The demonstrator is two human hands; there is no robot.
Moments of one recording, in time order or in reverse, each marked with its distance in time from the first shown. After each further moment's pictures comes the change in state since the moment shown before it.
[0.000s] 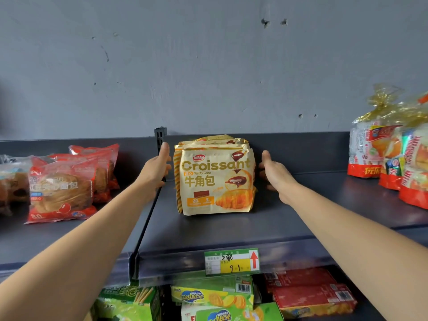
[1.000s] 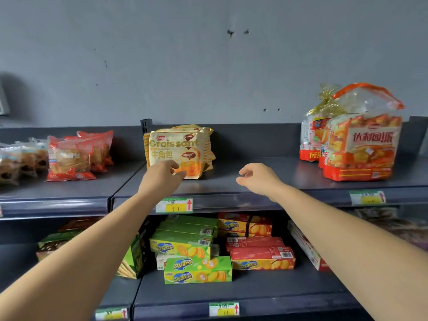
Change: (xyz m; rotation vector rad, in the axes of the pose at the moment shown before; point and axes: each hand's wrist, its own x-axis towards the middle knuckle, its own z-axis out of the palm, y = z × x) left_hand -0.188 0.023 0.101 0.747 0.179 0.271; right_hand -0.114 0.056 -0.126 -0.497 -0.115 -0.341
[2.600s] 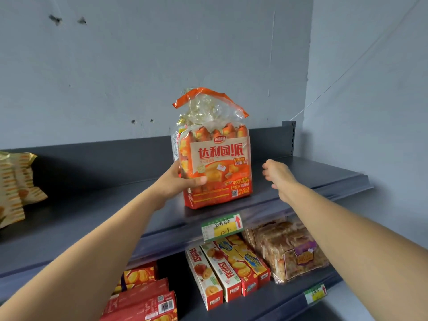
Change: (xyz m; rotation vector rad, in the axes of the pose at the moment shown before) left_hand 0.063 0.326 0.257 -0.816 -0.686 0.229; right_hand 0.043 0.322 -0.254 0.524 0.425 0.521
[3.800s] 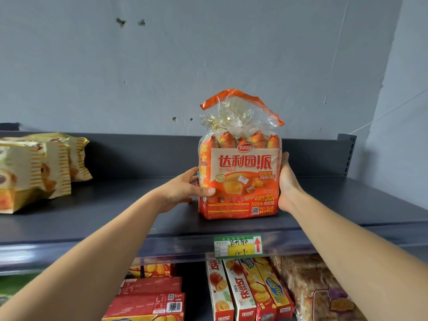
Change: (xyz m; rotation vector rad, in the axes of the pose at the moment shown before) left_hand 0.008 -0.026 -0.028 -0.035 -0.001 -0.159; right_hand 0.047 -0.019 0.056 0.466 -0.438 0.102
